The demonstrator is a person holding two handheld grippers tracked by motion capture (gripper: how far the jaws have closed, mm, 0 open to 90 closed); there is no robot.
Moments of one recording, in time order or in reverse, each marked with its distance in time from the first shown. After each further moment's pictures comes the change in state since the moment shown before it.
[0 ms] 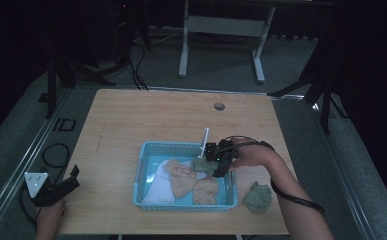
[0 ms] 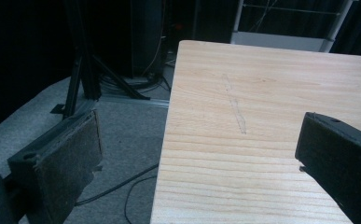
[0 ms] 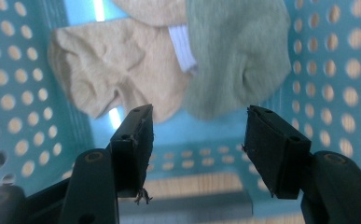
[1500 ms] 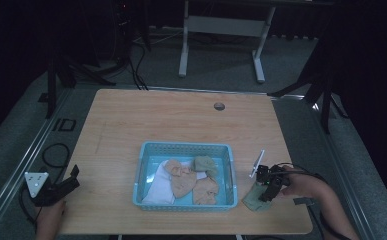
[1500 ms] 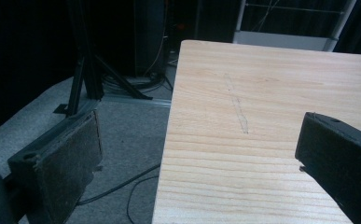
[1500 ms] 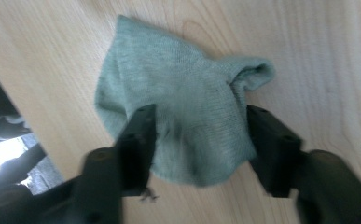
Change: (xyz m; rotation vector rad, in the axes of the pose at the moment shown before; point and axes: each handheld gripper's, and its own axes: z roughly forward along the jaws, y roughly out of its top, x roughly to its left) left arm -0.001 0.000 0.000 0.002 0.011 0.003; right arm 0.030 -0.160 0.033 0.061 0.084 0.303
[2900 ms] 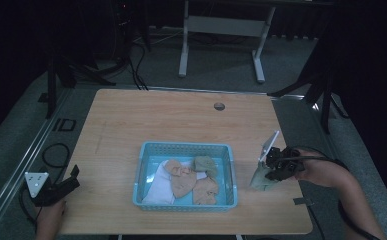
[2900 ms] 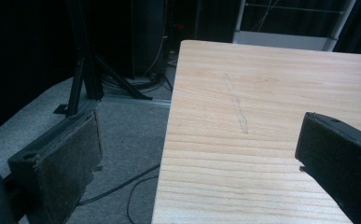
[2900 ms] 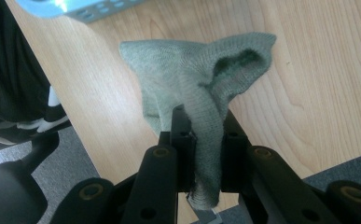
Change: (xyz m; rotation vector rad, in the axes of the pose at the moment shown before) left arm 0.000 0.000 0.000 -0.001 -0.001 0.001; right arm 0.017 0.002 -0.096 -0.104 -0.137 -0.036
